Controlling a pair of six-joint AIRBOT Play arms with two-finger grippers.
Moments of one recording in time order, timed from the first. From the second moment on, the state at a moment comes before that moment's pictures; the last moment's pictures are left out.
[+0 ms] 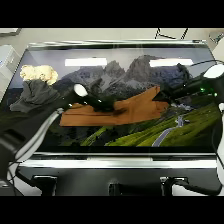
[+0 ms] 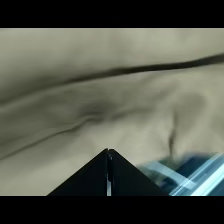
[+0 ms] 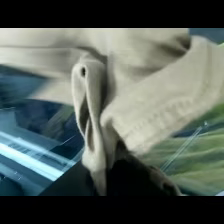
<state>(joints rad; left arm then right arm) -0.49 -1.84 1.53 0.79 -0.99 -1.58 -0.12 -1.42 1.45 -0.89 1.51 1.54</state>
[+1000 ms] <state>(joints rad) -0.45 -1.80 1.53 0.63 -0.78 -1.53 0.14 -1.46 1.46 -0.74 1.37 1.59</state>
